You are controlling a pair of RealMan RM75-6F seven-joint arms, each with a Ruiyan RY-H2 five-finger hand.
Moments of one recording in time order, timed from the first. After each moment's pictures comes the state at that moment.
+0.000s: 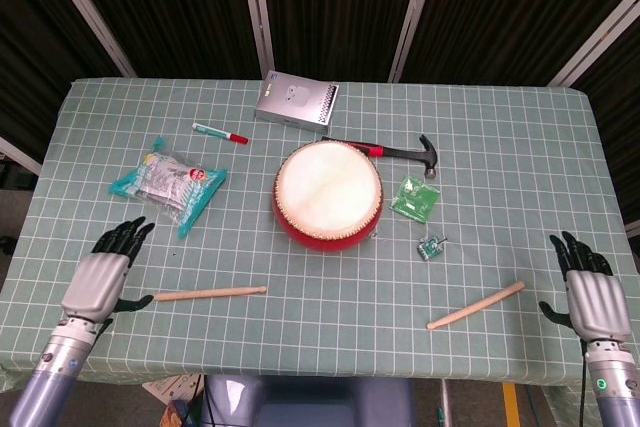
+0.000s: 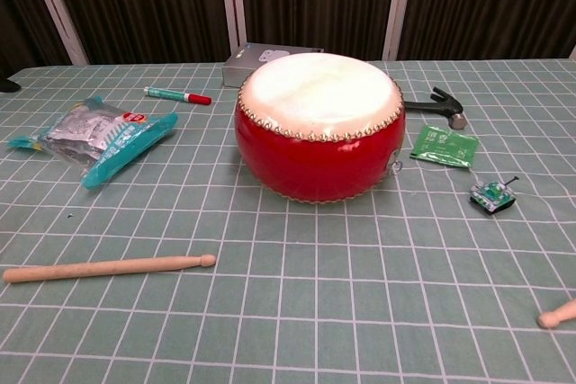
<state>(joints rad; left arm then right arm) -0.34 -1.15 0.06 -1.97 1.30 1.38 0.37 0.16 -1.05 0.03 -1.77 -1.26 1.37 -0.25</state>
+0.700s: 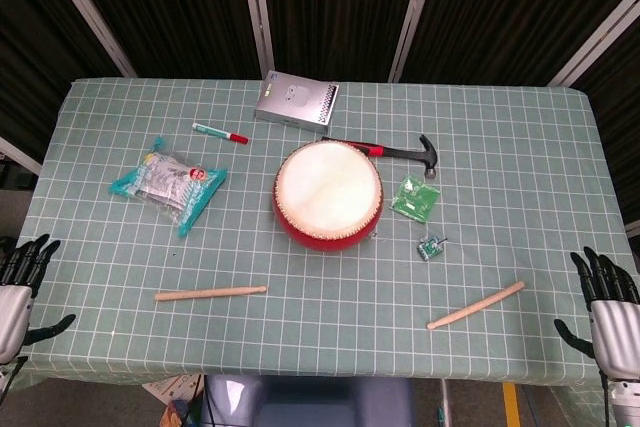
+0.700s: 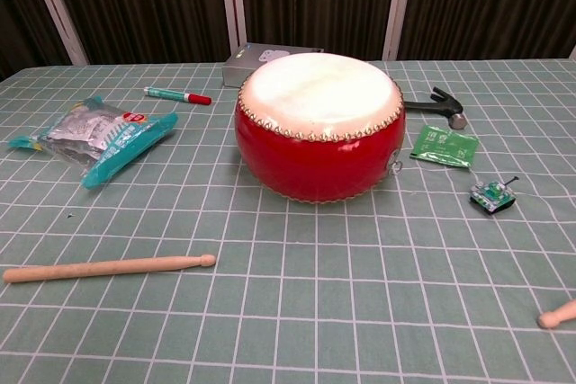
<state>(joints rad) -0.11 -1.08 0.12 -1.72 1.50 1.60 0.07 0.02 -1.09 -0.02 -1.64 -1.52 1.59 -0.11</state>
